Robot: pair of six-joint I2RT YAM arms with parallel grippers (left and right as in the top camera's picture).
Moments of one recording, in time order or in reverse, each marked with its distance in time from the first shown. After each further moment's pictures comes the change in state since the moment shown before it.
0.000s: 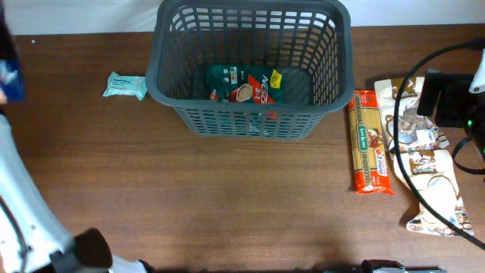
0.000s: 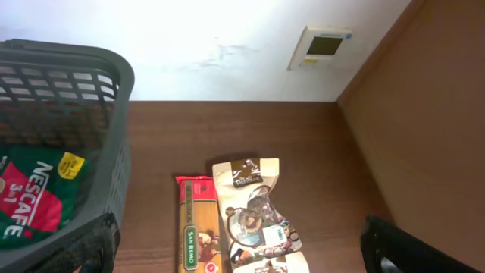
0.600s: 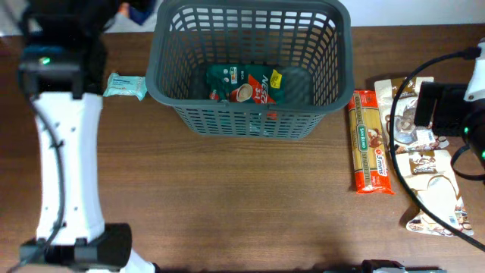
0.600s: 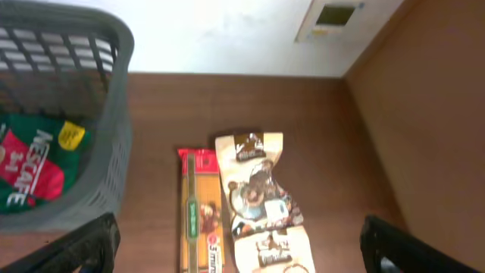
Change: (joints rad) left arm -0.489 0.082 0.025 0.337 0.377 0.081; right arm 0.000 0.000 0.000 -0.091 -0.003 0.002
